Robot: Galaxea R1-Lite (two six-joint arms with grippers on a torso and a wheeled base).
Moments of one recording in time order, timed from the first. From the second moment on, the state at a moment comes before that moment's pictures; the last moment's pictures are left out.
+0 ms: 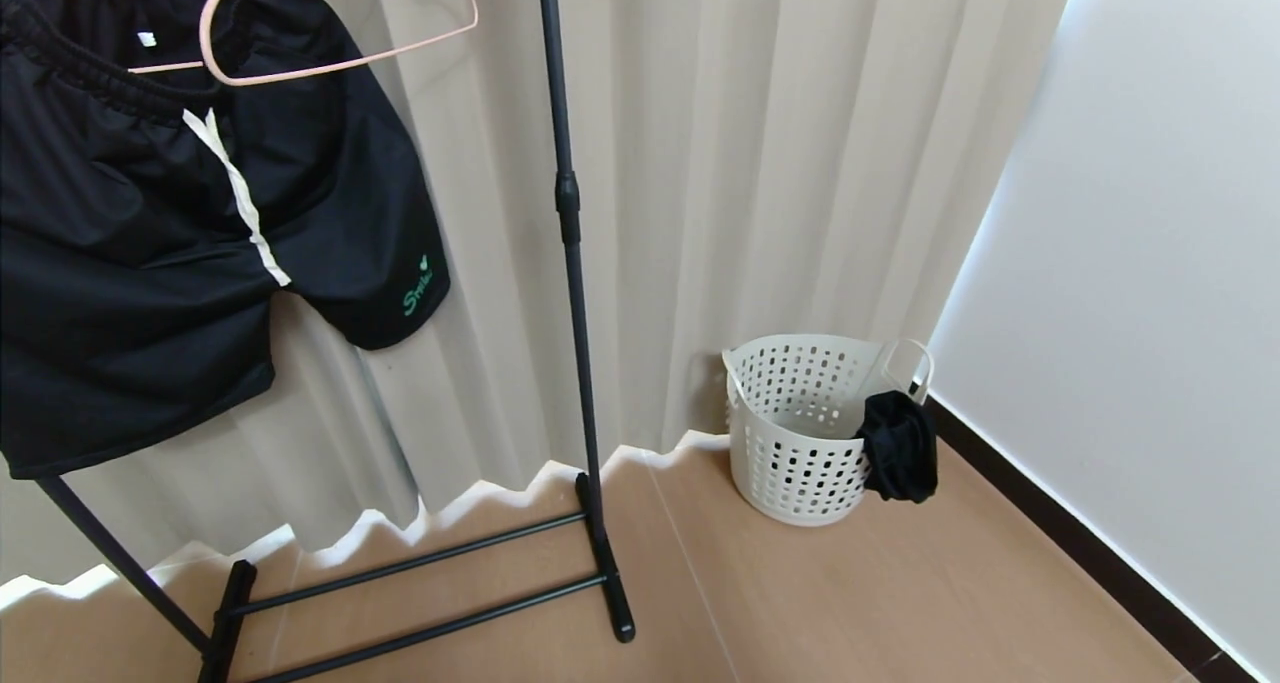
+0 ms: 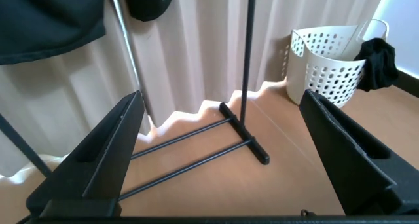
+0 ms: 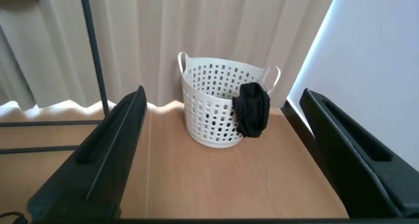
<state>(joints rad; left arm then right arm) 0.00 0.00 0.00 -0.01 -0.12 0.06 0.00 0.01 0.00 -0.06 0.11 -0.08</state>
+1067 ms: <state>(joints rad) 0.00 0.00 0.00 -0.01 -0.12 0.06 0.00 0.01 0.00 -0.06 0.11 -0.08</state>
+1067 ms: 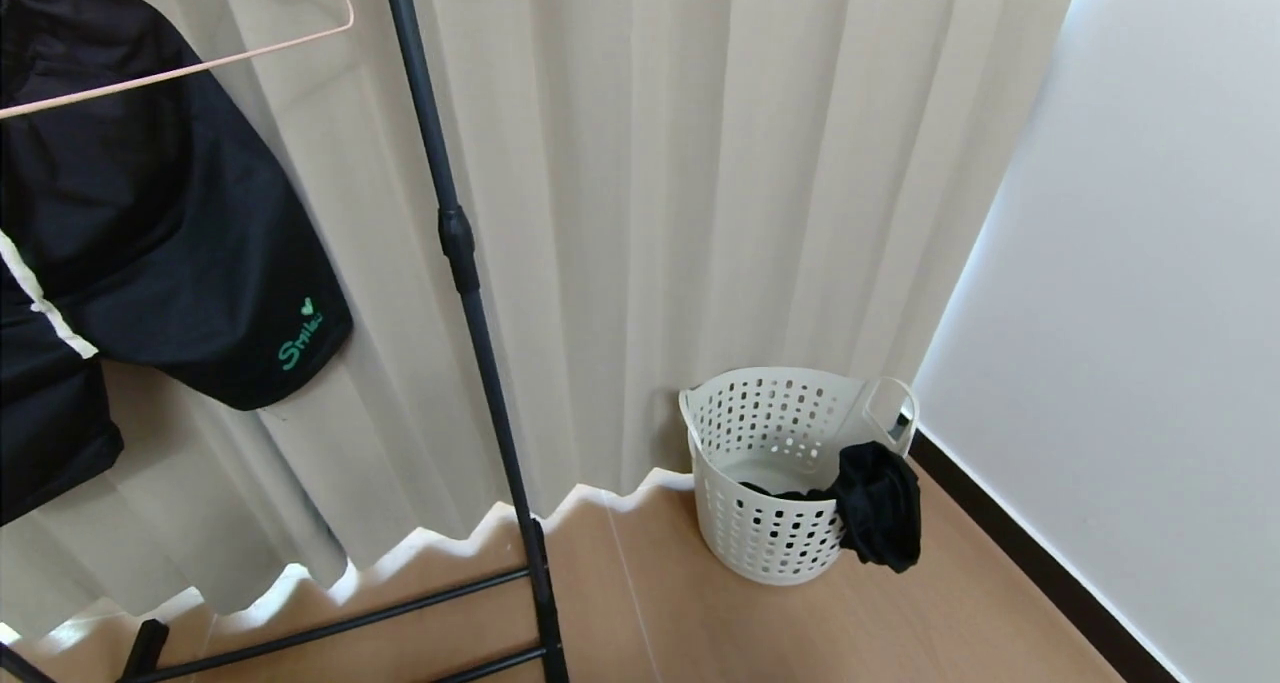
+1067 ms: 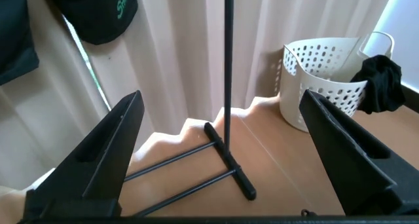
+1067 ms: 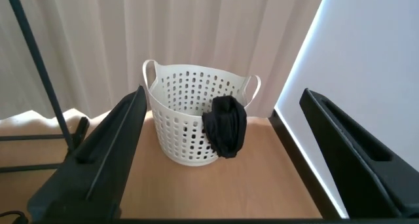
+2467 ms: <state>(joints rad) 0.00 0.00 0.00 -0.01 -0.12 0.10 0.00 0.01 0.00 -0.06 0.11 -0.08</state>
